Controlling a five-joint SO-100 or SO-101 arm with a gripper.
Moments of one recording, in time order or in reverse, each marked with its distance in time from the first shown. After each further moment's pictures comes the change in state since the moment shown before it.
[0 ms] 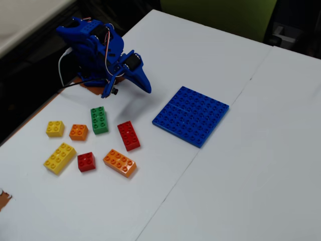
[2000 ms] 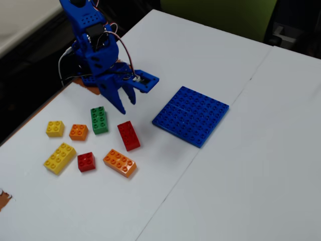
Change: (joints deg) arm 27.7 -76.2 -63.1 10.6 -133.0
